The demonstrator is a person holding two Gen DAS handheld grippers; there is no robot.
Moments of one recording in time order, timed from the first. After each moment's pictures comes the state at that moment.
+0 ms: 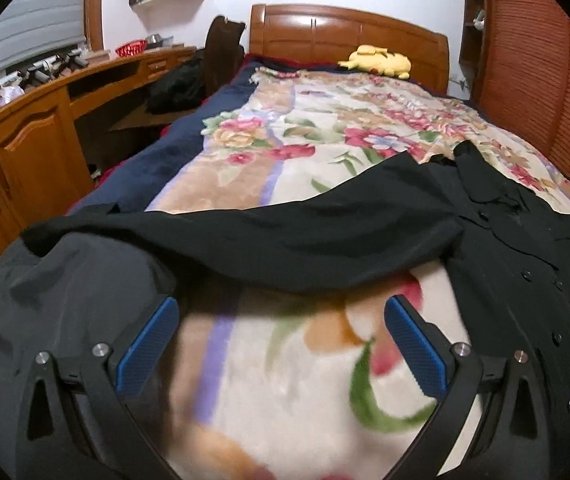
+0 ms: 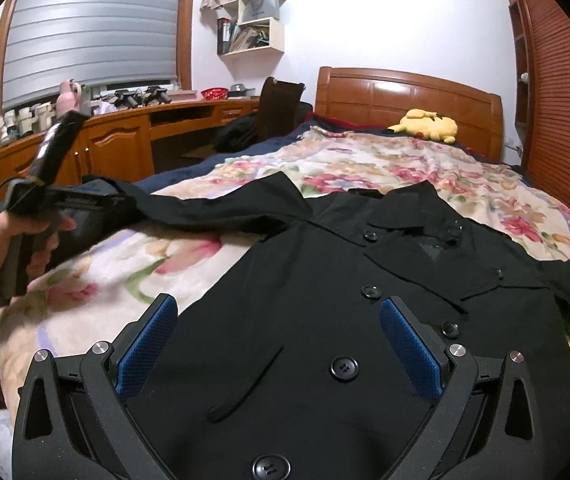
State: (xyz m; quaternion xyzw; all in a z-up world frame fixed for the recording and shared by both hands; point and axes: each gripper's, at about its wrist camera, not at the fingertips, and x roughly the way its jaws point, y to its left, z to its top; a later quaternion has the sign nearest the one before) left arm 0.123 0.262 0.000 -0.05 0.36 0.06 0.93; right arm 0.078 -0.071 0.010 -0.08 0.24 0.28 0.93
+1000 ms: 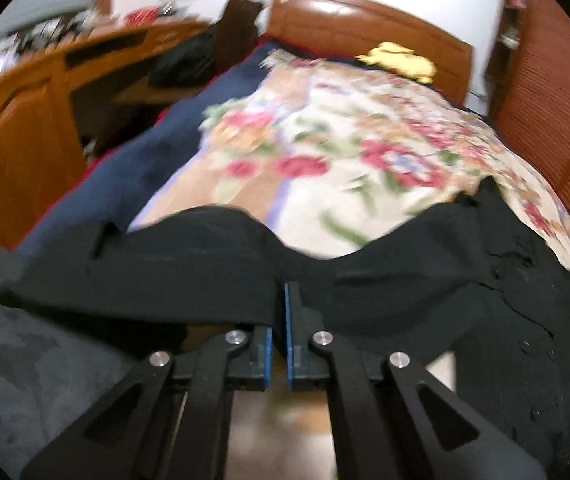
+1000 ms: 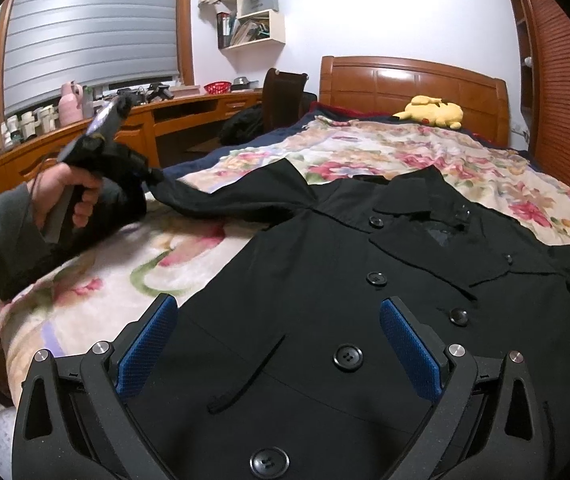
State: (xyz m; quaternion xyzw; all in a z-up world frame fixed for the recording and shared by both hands) left arm 0.199 0.277 0.024 -0.10 0.38 0.06 0.92; right arm 0.081 -0.083 0.010 -0.06 0.25 0.29 0.92
